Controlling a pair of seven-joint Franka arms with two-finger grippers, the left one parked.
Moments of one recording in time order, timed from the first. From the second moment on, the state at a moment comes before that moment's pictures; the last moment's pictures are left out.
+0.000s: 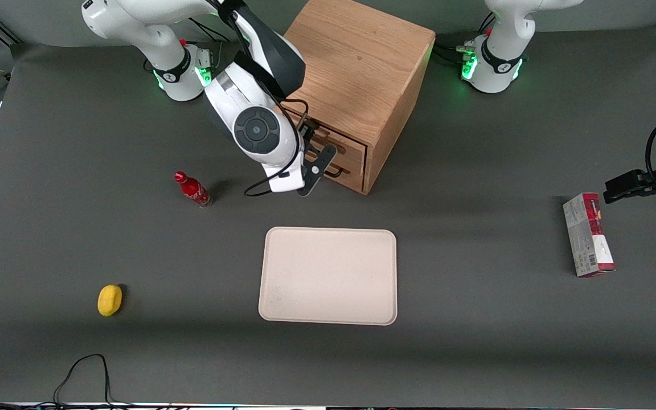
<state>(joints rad) 0.63 0.43 0.06 -1.54 0.24 1.71 -0.29</state>
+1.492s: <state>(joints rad) 0.56 0.43 0.04 -1.49 0.24 1.65 -0.37</state>
